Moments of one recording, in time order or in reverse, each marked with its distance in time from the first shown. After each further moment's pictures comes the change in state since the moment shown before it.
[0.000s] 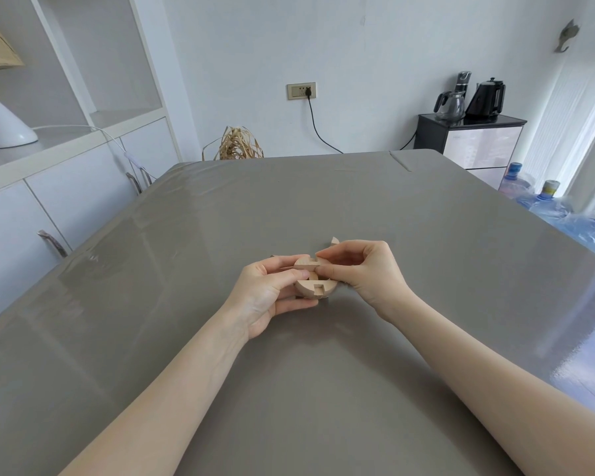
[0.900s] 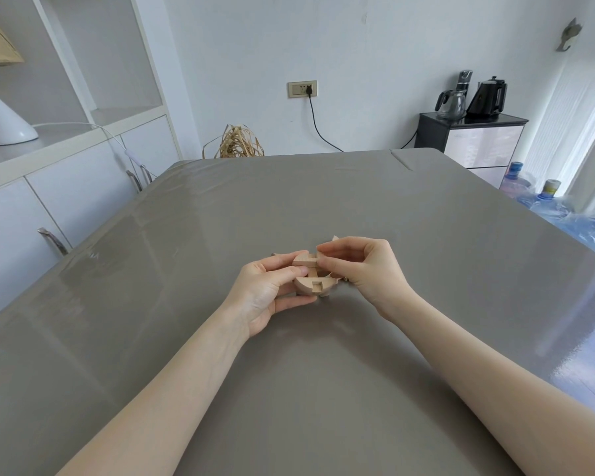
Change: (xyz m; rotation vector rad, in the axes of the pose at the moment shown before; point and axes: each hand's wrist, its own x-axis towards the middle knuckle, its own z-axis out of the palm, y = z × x) left_hand 0.001 0.000 -0.001 -0.024 0.015 -0.004; right_hand 0.000 0.001 0.001 0.048 -0.008 0.005
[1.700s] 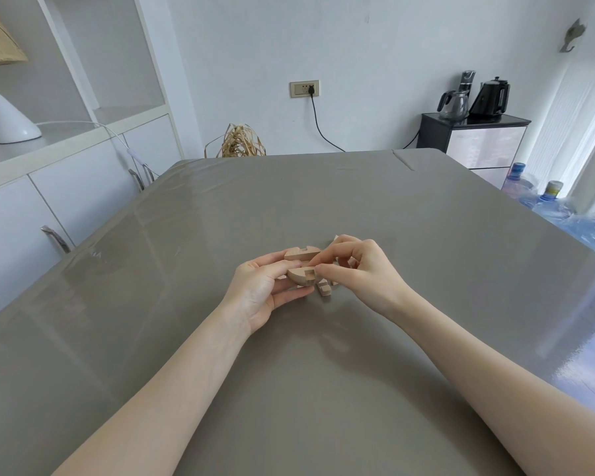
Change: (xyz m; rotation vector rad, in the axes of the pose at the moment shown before) left_hand 0.001 0.002 -0.002 -0.098 0.078 -0.003; right_hand -0.002 -0.005 0.003 -0.243 -0.148 -0.167
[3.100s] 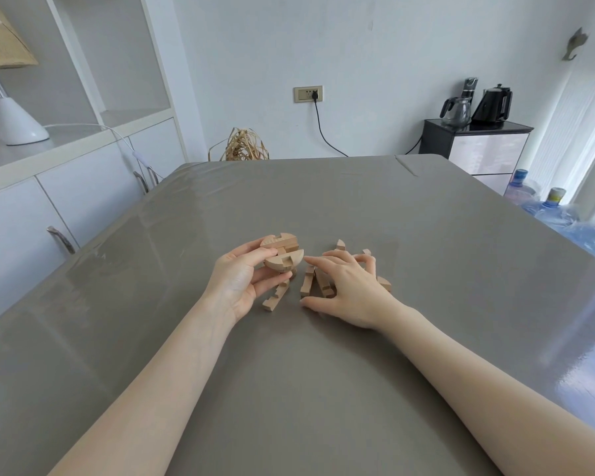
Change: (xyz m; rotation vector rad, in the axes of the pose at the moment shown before) left_hand 0.005 0.019 -0.016 -0.087 0.151 0.065; right_hand 0.006 0.014 0.015 -0.804 -0.142 -0.091
